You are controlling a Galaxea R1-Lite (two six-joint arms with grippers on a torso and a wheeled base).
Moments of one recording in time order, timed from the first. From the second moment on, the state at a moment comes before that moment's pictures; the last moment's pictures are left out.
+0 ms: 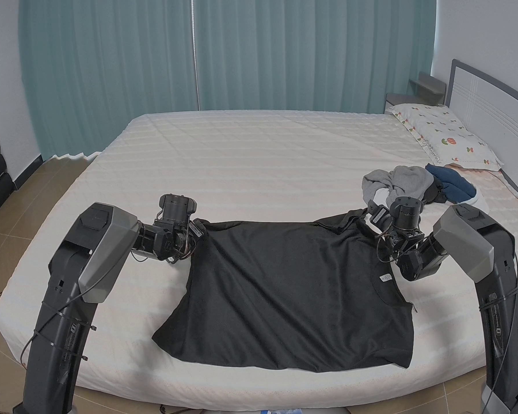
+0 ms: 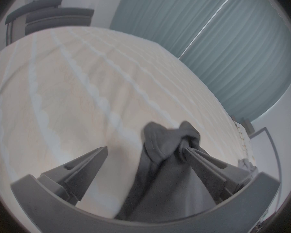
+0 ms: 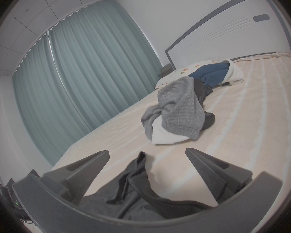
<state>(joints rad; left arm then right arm) -0.23 2.71 -1.88 -0.13 0.21 -0.91 0.16 2.63 -1.44 -1.04 -0.35 0.59</state>
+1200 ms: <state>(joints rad) -0.23 2.02 -0.60 -0.72 -0.15 -0.97 0.19 2.09 -0.35 -1.26 0.03 0.76</state>
